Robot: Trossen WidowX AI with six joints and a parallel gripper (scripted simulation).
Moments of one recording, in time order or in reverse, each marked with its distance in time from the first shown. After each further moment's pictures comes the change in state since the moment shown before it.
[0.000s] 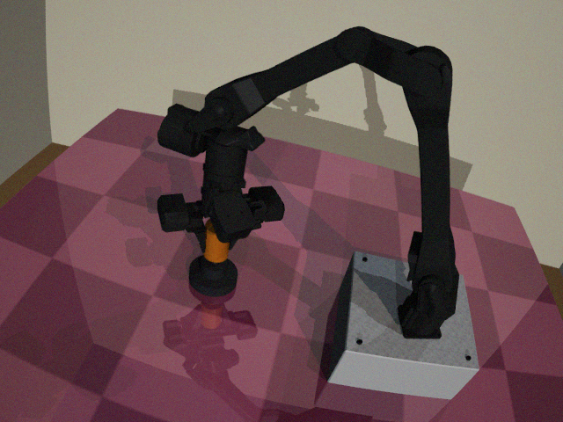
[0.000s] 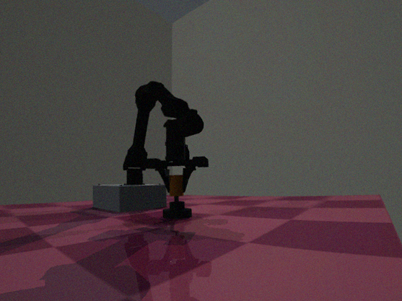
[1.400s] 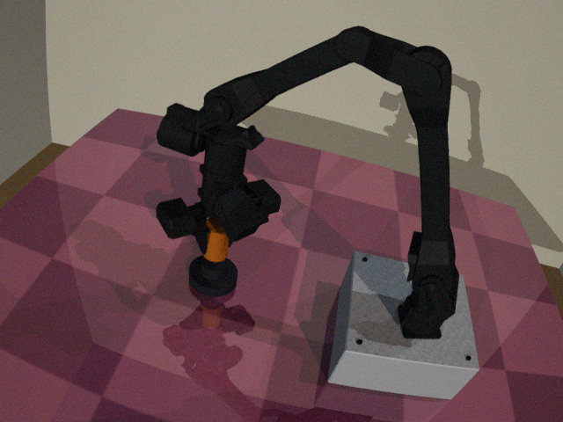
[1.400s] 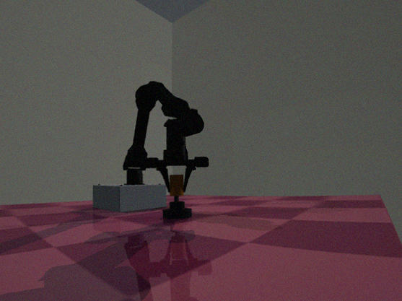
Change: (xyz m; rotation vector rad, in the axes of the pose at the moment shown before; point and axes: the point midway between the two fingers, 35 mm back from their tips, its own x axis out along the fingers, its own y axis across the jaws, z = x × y) arm -0.001 -0.001 -0.001 -0.213 0.000 0.000
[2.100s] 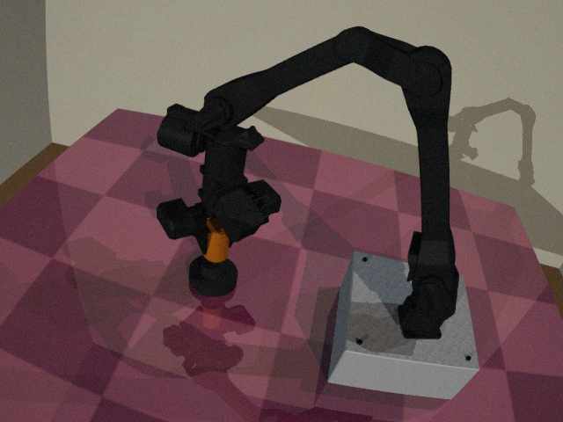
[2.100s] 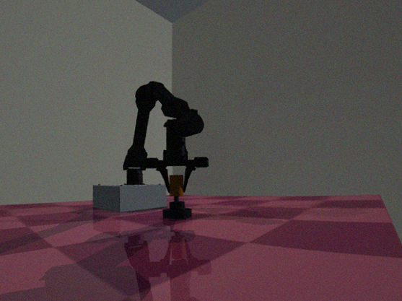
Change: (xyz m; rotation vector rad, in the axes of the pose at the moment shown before) arm 0.001 0.001 0.001 -0.003 -0.002 0.001
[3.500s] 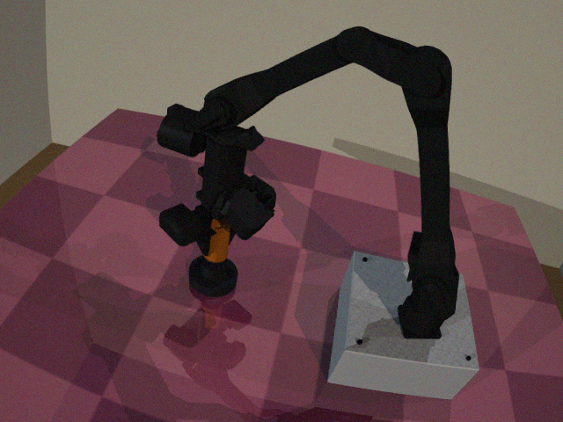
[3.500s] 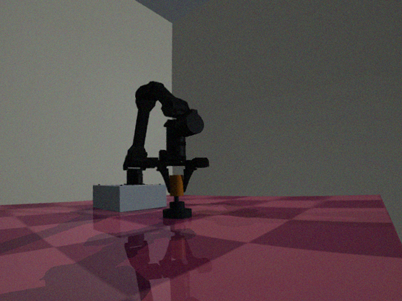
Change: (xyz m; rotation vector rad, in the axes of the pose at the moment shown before) arm 0.001 0.000 0.000 -0.209 0.001 0.000
